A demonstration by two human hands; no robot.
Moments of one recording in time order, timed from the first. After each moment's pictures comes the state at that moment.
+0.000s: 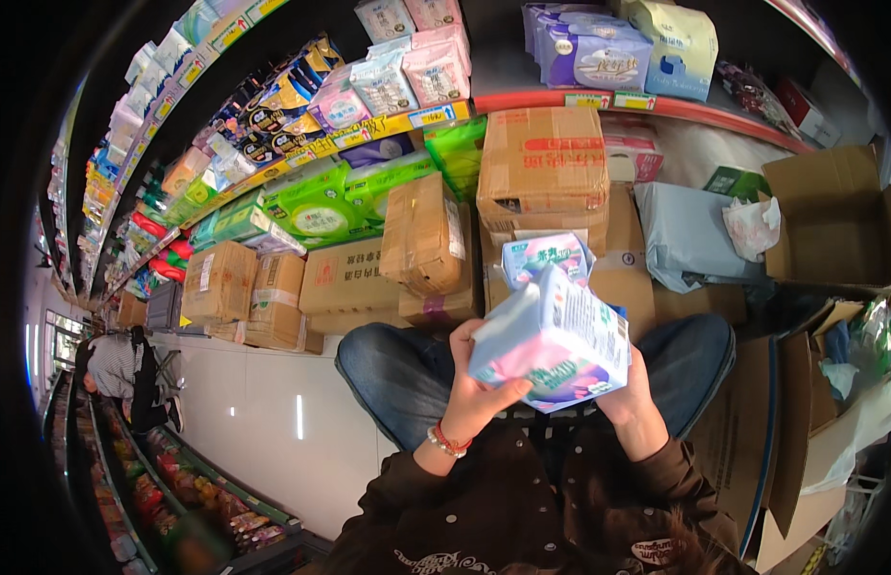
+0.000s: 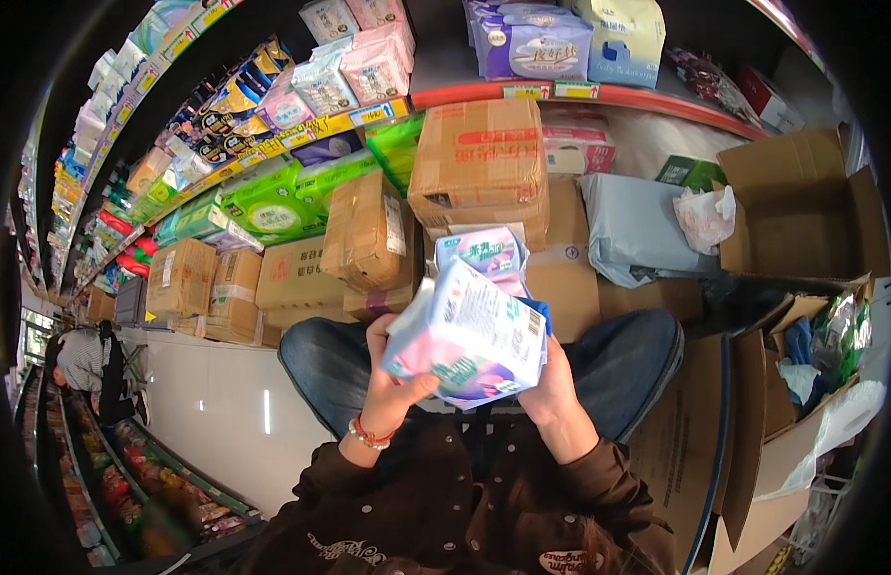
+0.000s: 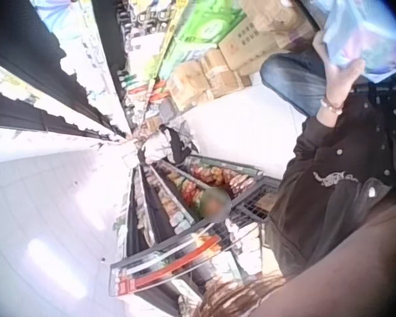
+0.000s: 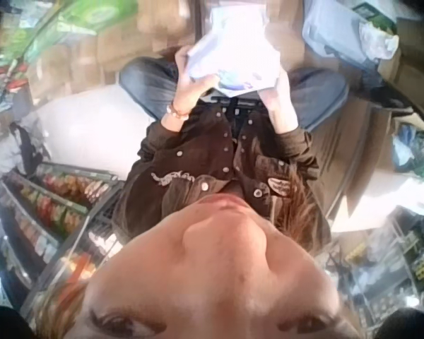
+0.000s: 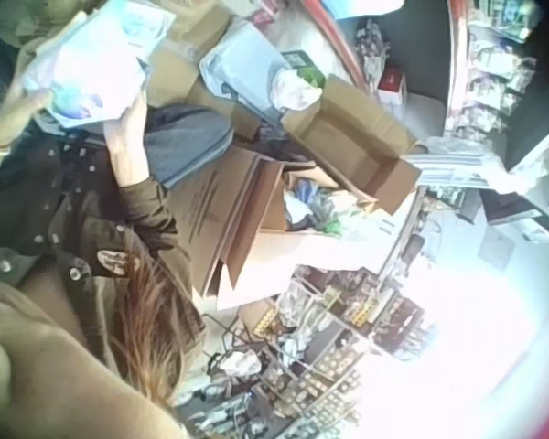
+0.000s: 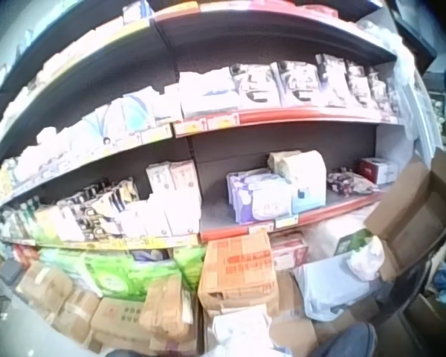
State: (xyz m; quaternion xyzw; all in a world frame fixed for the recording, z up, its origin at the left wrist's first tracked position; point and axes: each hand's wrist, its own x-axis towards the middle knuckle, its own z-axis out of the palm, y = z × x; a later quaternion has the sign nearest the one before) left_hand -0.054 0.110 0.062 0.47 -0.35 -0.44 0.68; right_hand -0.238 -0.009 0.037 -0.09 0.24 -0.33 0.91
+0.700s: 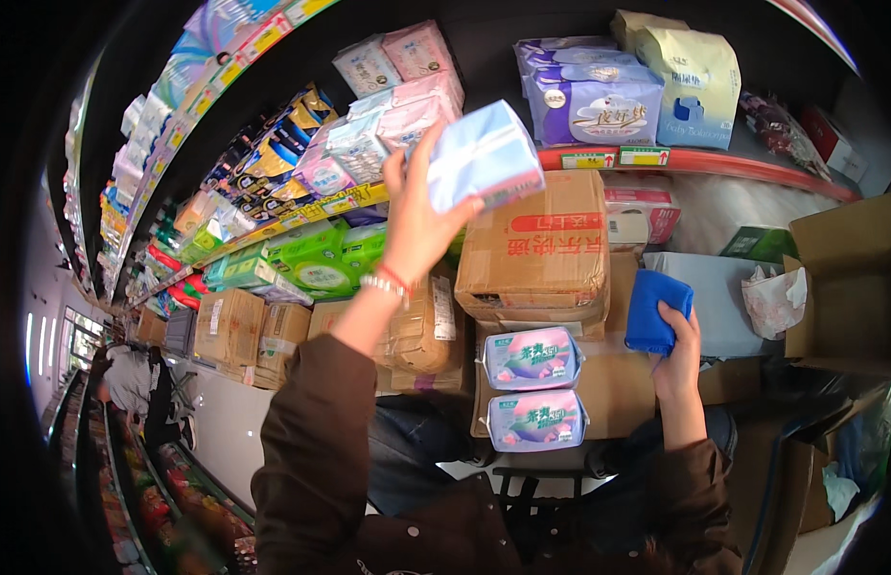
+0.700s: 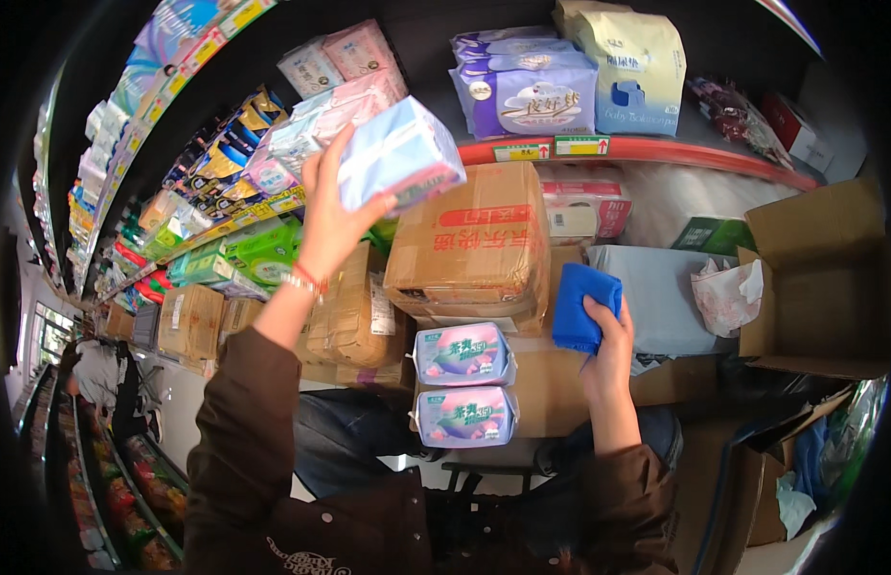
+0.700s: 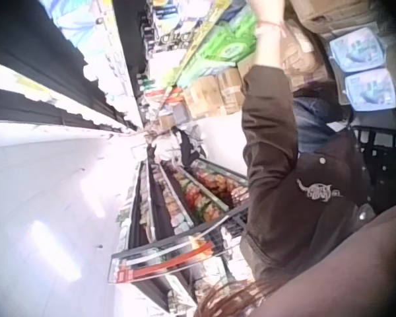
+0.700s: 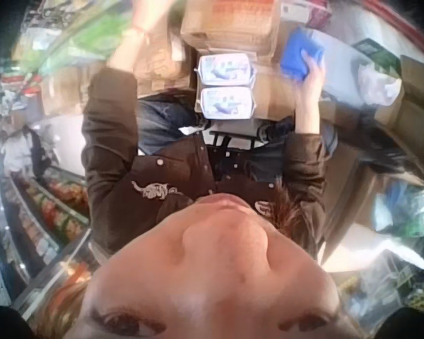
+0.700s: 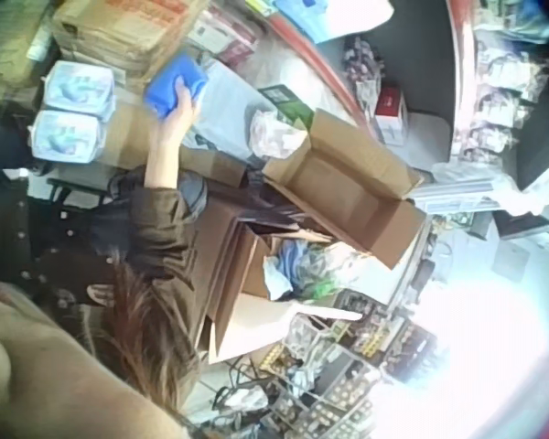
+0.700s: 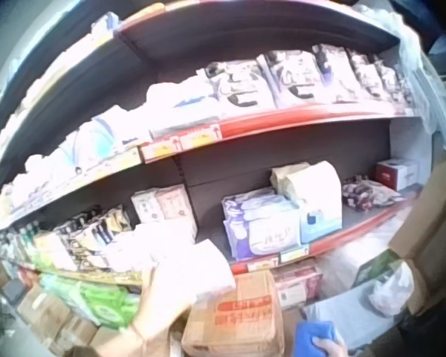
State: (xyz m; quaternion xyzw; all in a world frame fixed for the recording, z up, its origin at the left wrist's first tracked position) left_hand 0.091 -0.158 0.170 0.66 -0.61 0.11 0.41; right_hand -0.233 -0.201 0.062 -0.31 0.37 -0.49 0.72
